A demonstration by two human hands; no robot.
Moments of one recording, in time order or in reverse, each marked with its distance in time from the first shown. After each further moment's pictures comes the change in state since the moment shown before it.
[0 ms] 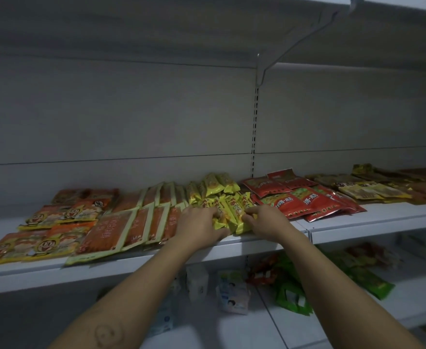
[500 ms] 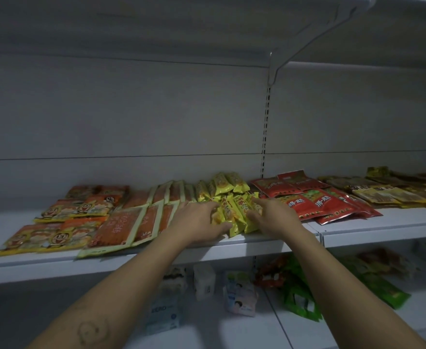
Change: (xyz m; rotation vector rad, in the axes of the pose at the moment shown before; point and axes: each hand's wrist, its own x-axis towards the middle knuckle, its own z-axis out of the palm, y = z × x) left_hand -0.001 -0.013 -0.020 0.067 -0.058 0.044; right_hand 0.003 -0.005 -0.005 -0.135 0.066 0.009
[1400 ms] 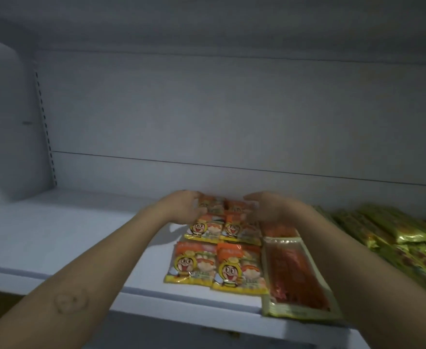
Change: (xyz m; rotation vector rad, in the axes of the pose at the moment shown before) left_hand -0.051 -0.382 -0.104 -0.034 -0.131 -0.289; right_hand 0.134 -0.363 0.093 0.004 -0.357 -0.395
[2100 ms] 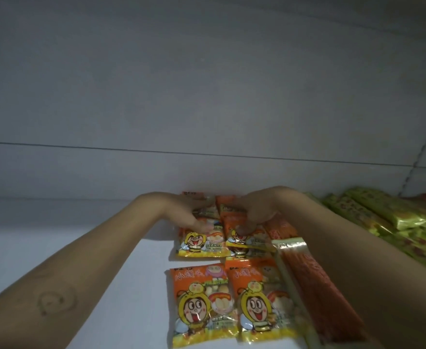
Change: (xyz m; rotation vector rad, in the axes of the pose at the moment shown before) left_hand 0.118 -0.047 0.029 0.039 -0.468 0.316; right_hand 0.088 -0.005 0.011 -0.320 -0.427 0.145
